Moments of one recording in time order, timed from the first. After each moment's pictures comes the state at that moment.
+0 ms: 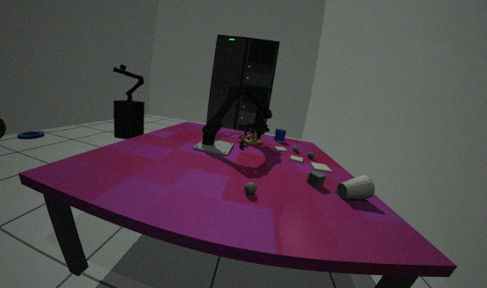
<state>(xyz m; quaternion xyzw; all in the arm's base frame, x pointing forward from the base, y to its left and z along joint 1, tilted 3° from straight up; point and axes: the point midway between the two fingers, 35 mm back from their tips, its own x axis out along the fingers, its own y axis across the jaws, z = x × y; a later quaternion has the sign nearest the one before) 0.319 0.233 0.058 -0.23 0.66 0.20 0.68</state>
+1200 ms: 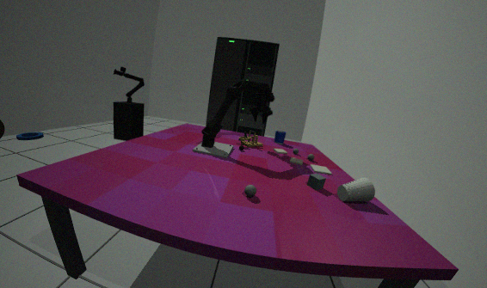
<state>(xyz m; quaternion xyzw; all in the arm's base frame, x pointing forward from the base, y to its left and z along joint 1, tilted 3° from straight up) 0.315 0.236 0.190 -0.22 0.64 0.21 0.70</state>
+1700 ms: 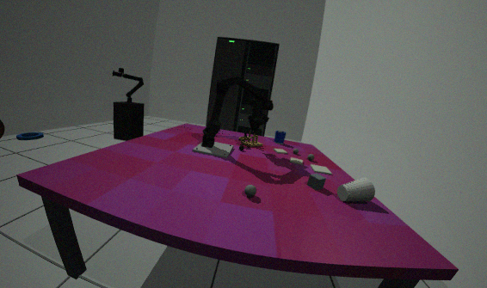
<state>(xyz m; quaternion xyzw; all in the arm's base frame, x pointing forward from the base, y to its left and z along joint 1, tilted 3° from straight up) 0.276 0.117 0.138 -0.08 0.69 0.05 0.72</state>
